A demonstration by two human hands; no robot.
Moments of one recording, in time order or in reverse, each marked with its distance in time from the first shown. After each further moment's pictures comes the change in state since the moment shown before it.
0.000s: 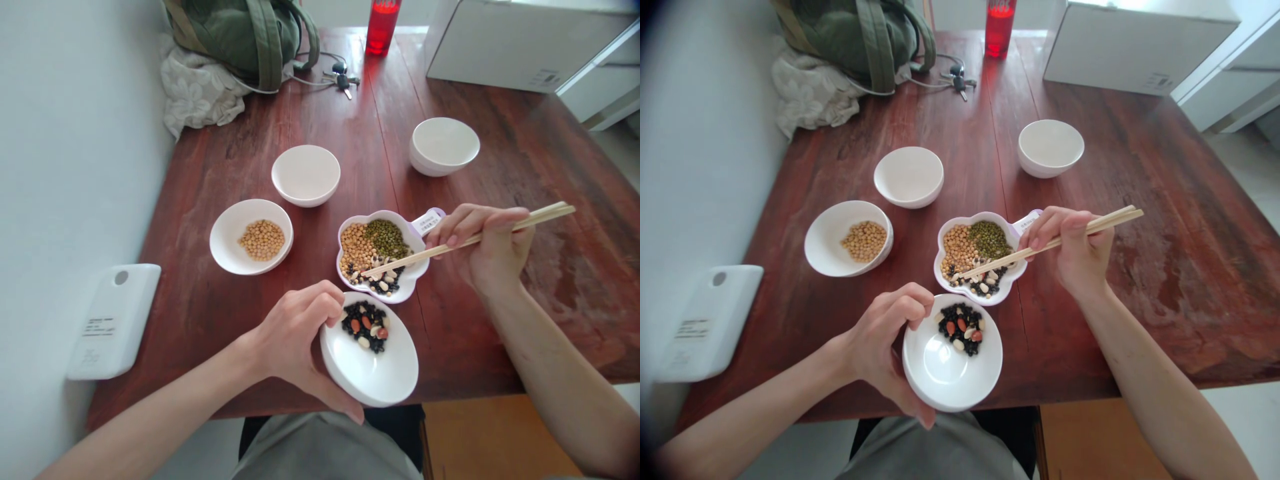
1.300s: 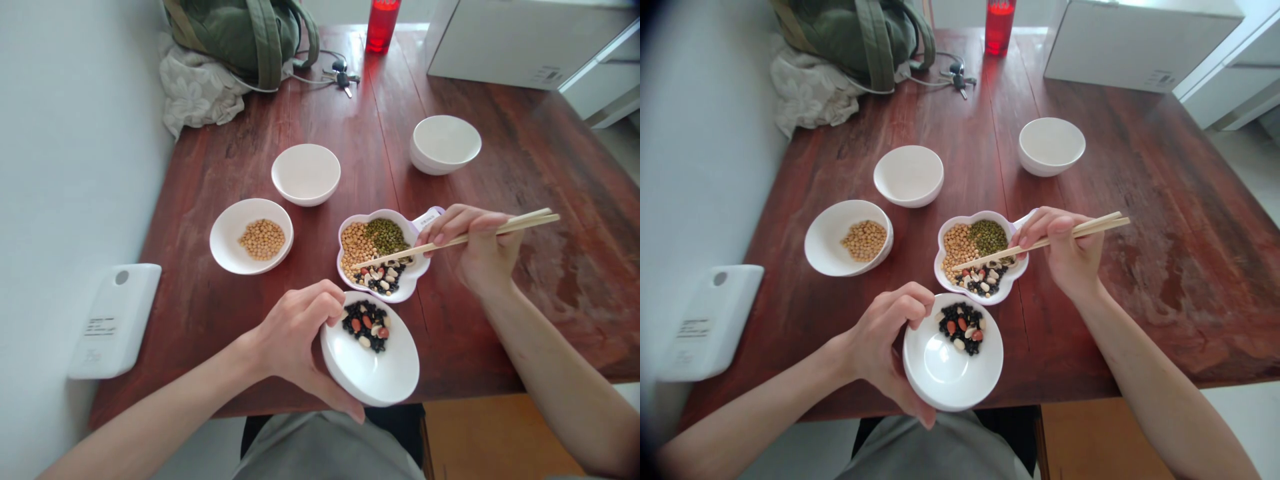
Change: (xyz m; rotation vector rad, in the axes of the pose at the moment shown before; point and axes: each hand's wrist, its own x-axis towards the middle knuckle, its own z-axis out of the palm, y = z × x) left_hand 0.000 0.000 0.000 0.019 -0.002 0.003; right_hand -0.004 0.007 -0.001 -0.010 -0.088 -0.037
